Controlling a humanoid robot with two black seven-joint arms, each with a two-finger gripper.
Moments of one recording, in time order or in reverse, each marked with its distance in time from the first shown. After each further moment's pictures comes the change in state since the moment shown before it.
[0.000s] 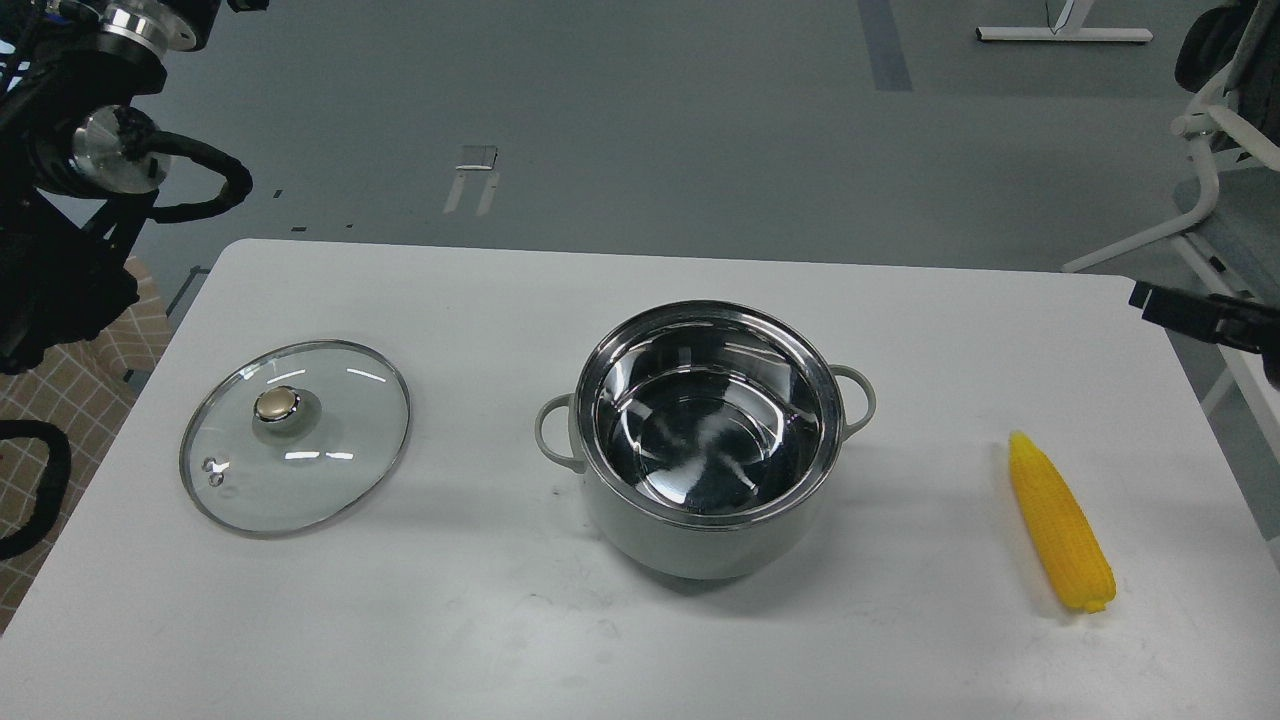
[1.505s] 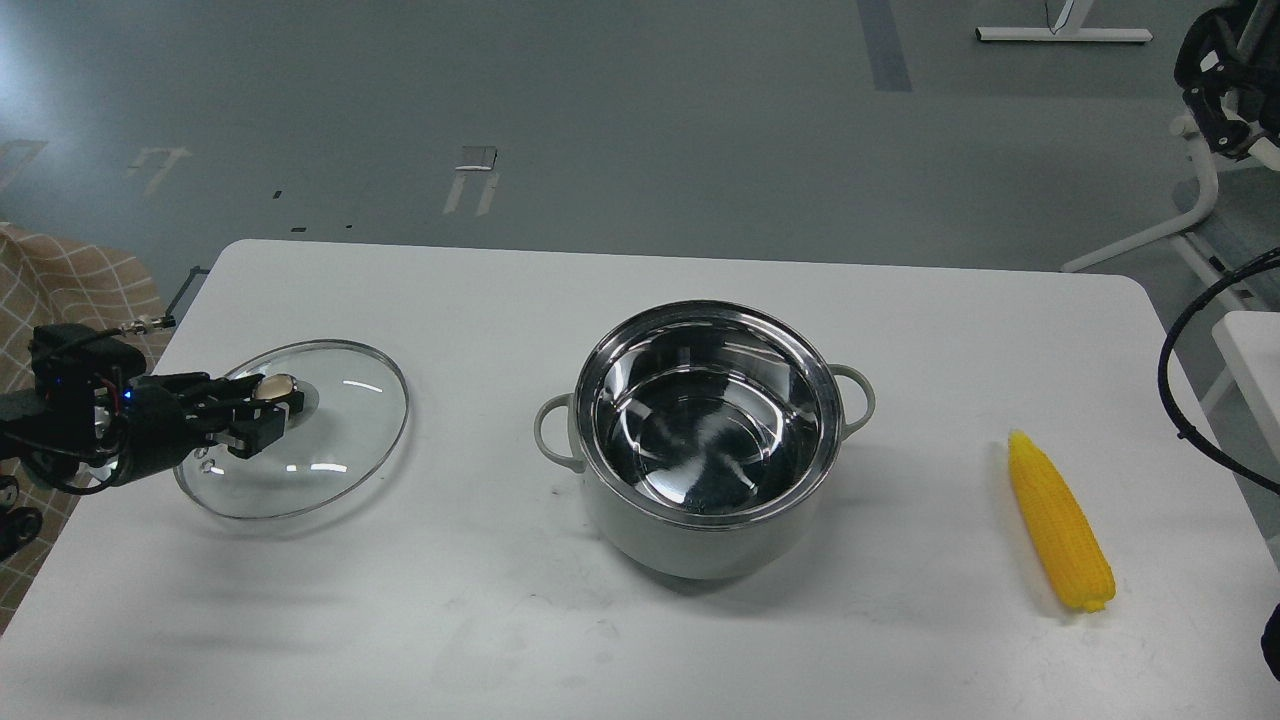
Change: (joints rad) left arm 0.572 0.414 0.347 -0.348 1.576 0.326 -0.082; right arm 0.323 0.580 0.612 -0.519 1.149 0.000 -0.002
